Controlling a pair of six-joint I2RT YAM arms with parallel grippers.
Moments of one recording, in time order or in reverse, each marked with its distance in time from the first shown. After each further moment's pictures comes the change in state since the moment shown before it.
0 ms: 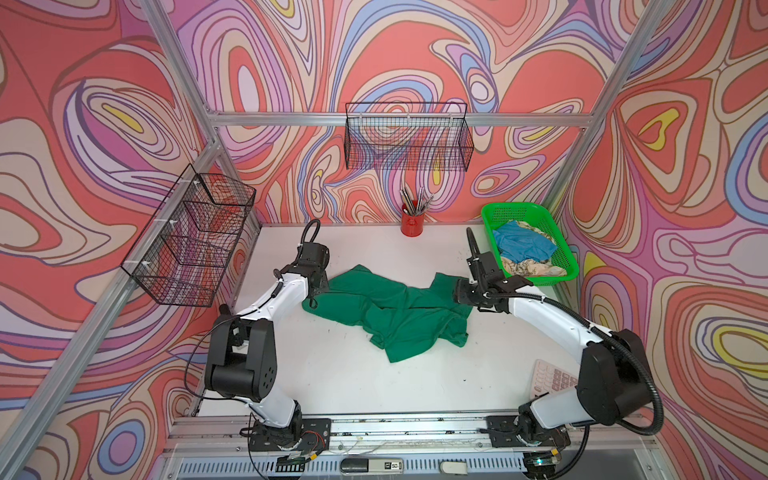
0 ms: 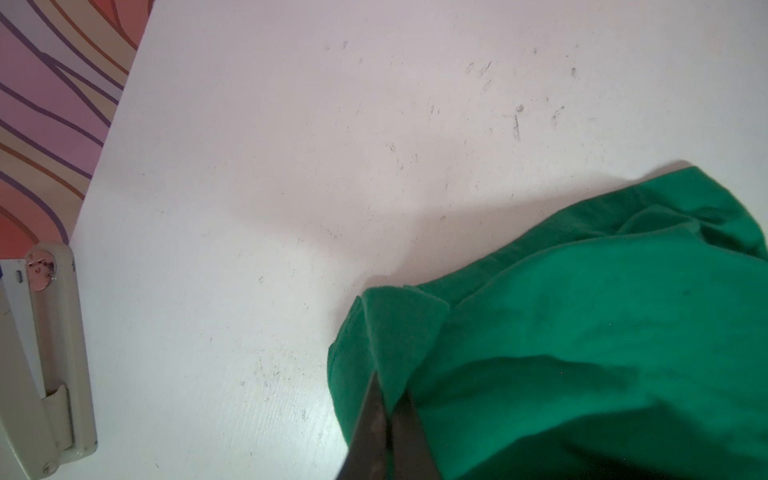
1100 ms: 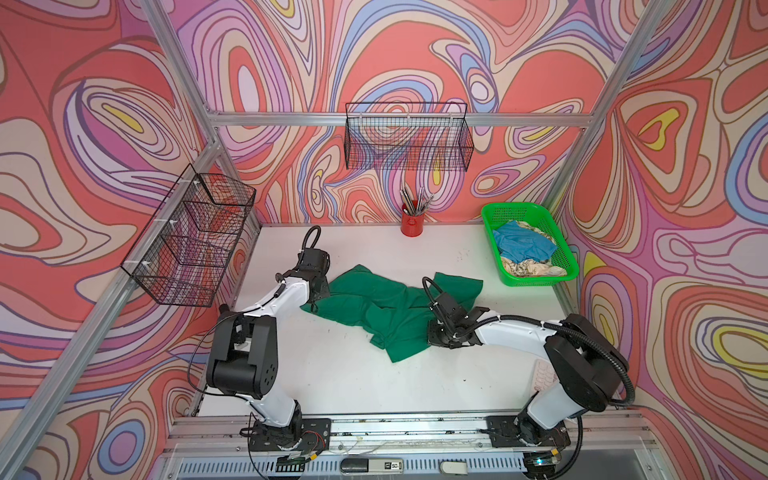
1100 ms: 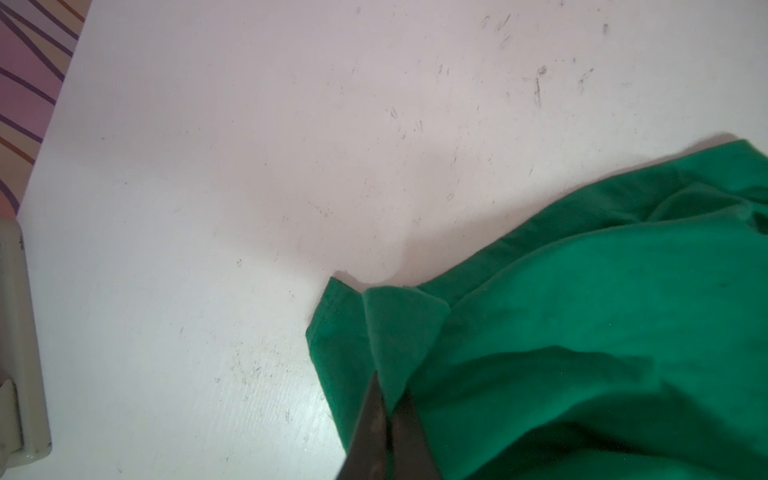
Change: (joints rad) left arm 0.004 0.014 -0.061 0.051 0.023 -0.030; right arm 0.259 0.149 -0.208 0.184 -0.058 0.282
